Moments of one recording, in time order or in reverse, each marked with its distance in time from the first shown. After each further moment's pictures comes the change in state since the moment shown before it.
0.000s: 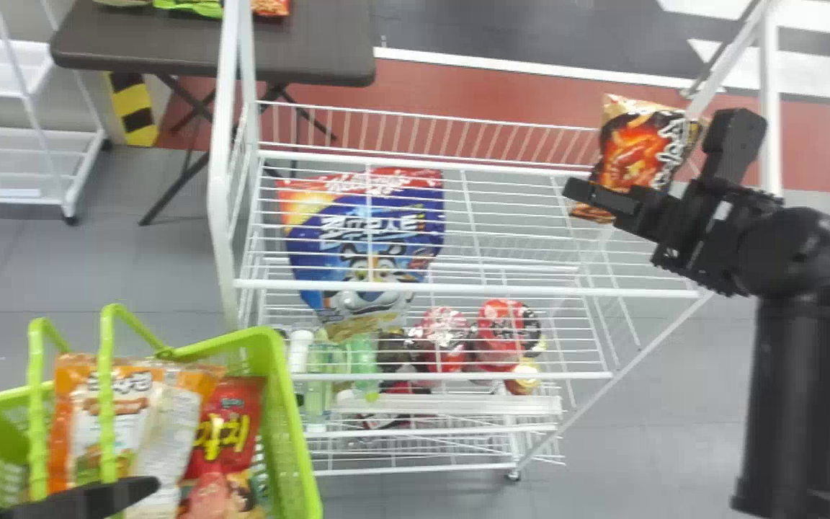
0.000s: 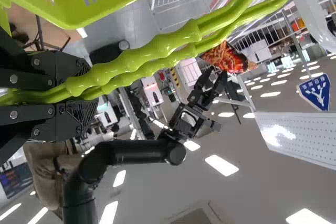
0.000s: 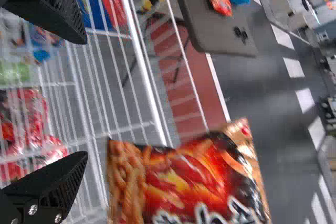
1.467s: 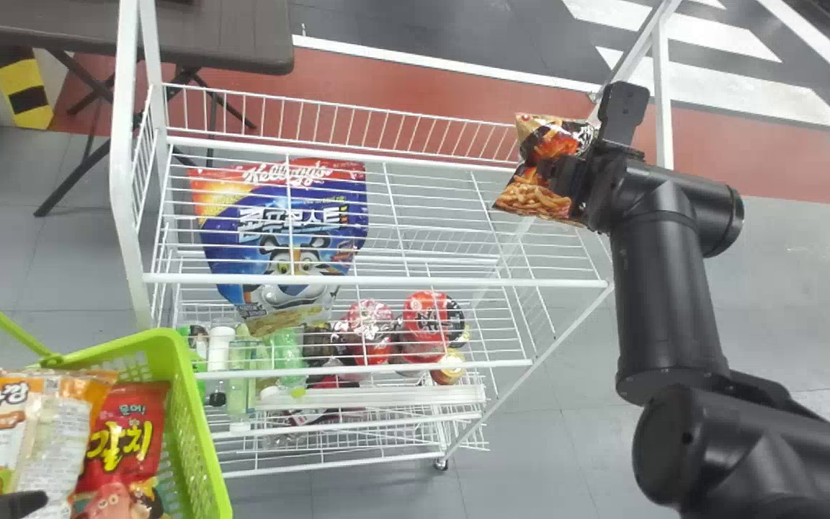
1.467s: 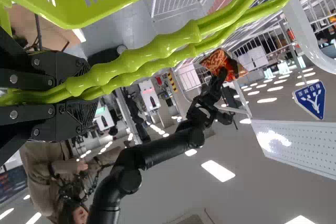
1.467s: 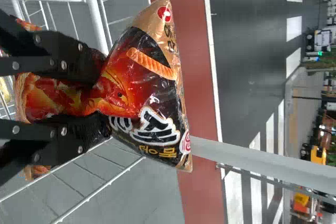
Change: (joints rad) left arm -0.008 0.010 0.006 0.047 -0.004 -0.019 0.000; right arm -0.289 -0.014 0.053 0.545 0.323 -0.354 -0.142
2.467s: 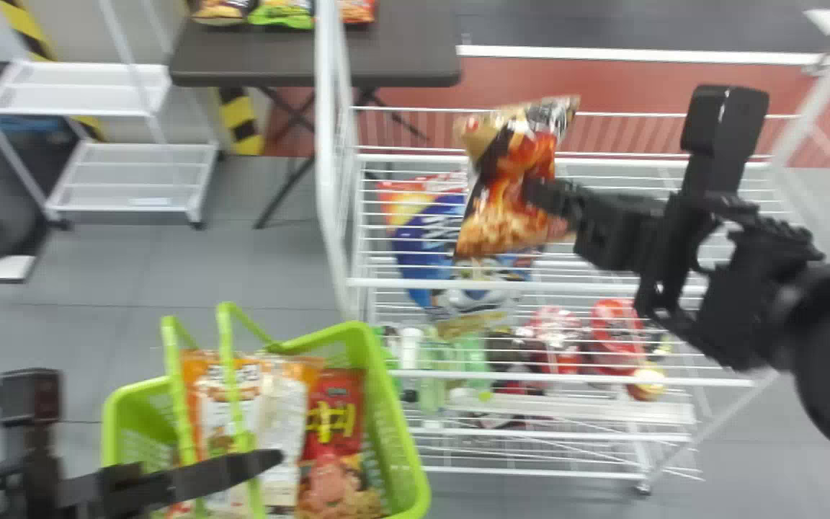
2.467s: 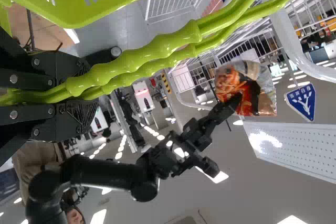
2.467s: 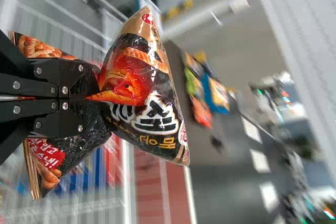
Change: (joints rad) left arm -0.016 -0.007 0.023 0.019 -0.001 0.000 0.000; right arm 0.637 0.070 0.333 -1.116 -0.635 0.363 -0.025
